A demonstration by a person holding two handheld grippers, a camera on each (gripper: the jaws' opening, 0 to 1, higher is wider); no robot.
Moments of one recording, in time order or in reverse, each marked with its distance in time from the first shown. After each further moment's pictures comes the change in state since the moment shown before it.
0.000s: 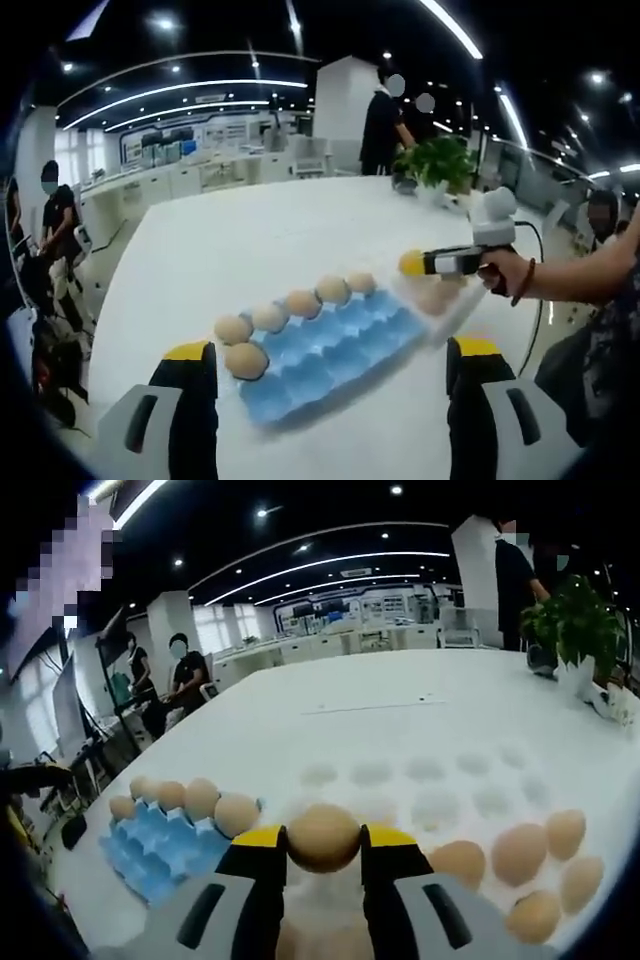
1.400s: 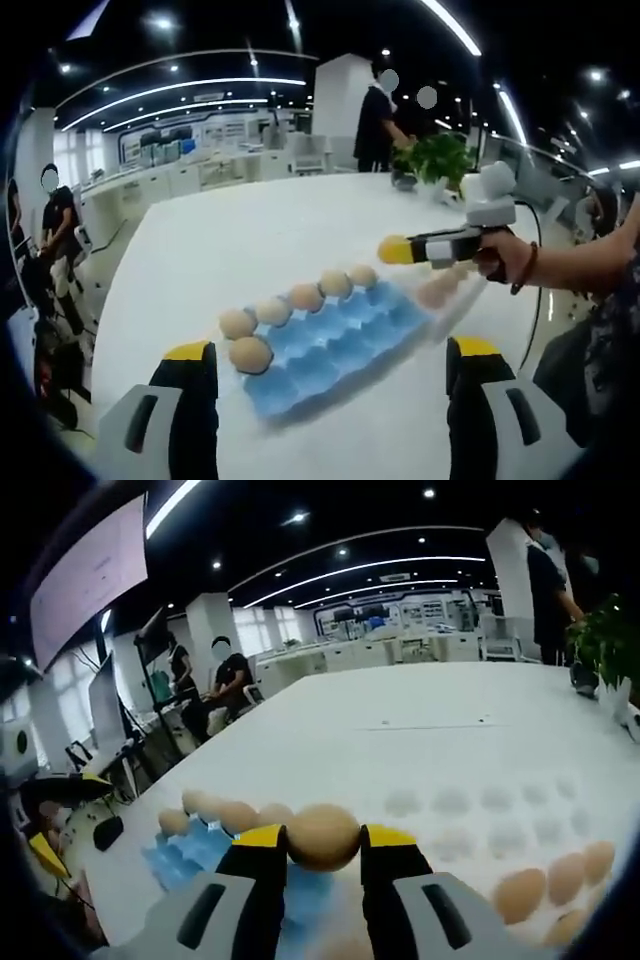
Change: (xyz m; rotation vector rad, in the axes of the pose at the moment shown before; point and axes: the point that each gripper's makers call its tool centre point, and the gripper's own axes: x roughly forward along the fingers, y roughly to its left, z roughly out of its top) left arm -0.004 0.004 -0.004 0.015 0.009 -0.010; right arm 0.006 0.080 0.025 -0.048 -0.018 0.187
